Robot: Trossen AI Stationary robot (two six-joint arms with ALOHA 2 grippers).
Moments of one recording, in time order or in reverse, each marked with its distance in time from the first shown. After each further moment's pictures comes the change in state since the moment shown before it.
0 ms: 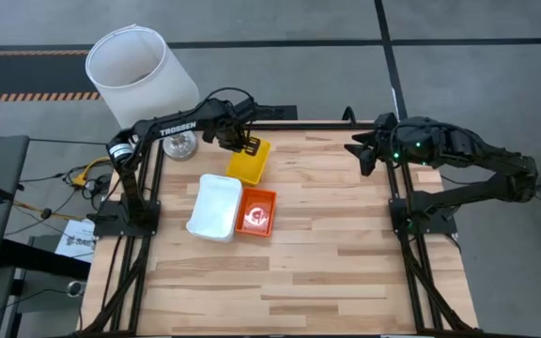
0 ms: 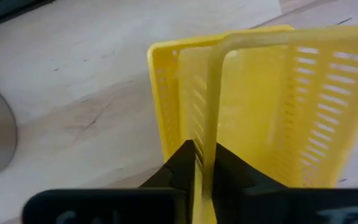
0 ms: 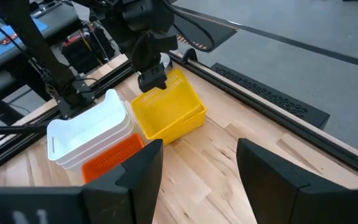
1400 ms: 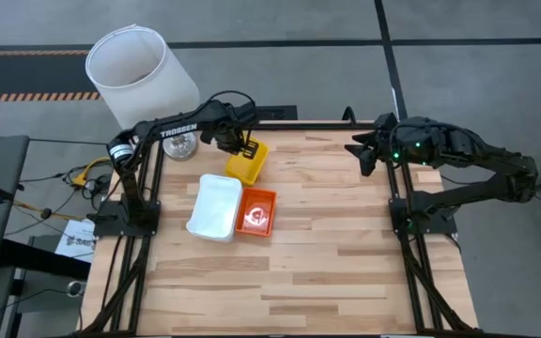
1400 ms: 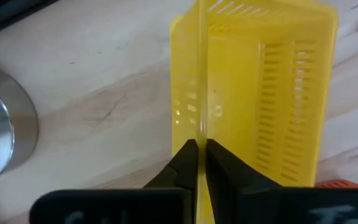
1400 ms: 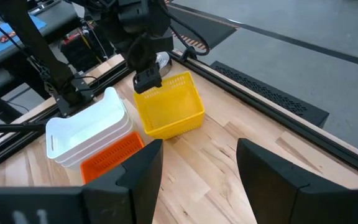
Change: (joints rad) left arm -0.024 0.000 -0.001 -0.050 -0.047 0.015; right arm 0.000 0.000 0.000 -0.008 -0.002 0.000
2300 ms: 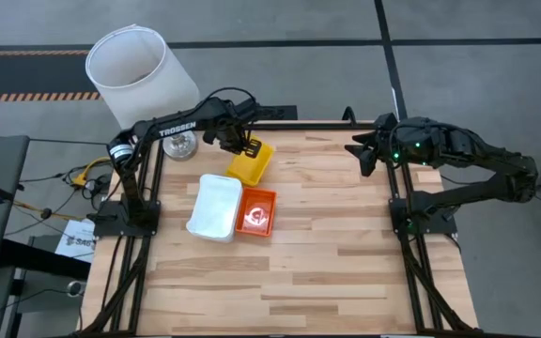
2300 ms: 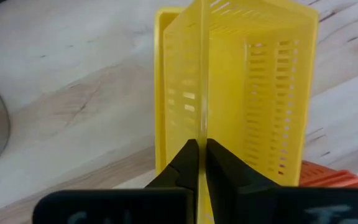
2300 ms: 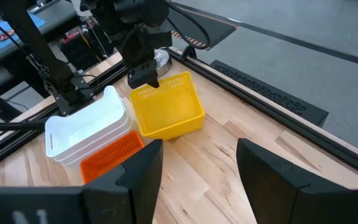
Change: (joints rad) left arm 0.001 0.000 0.054 -0.026 0.092 -0.004; right arm 0.000 0.000 0.000 -0.004 -0.001 -0.002
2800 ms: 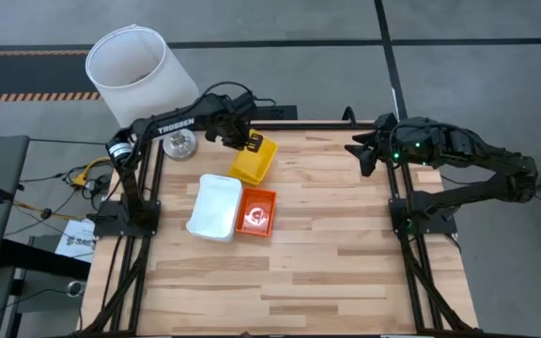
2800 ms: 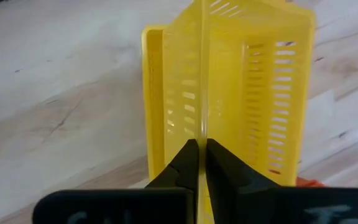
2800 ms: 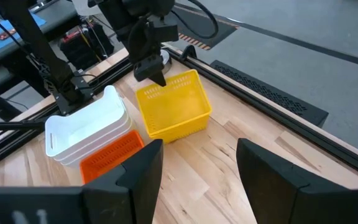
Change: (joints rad) left arm 0.039 0.000 -0.003 0.073 0.076 0.010; right arm 0.000 0.000 0.000 0.000 -0.001 -0.006
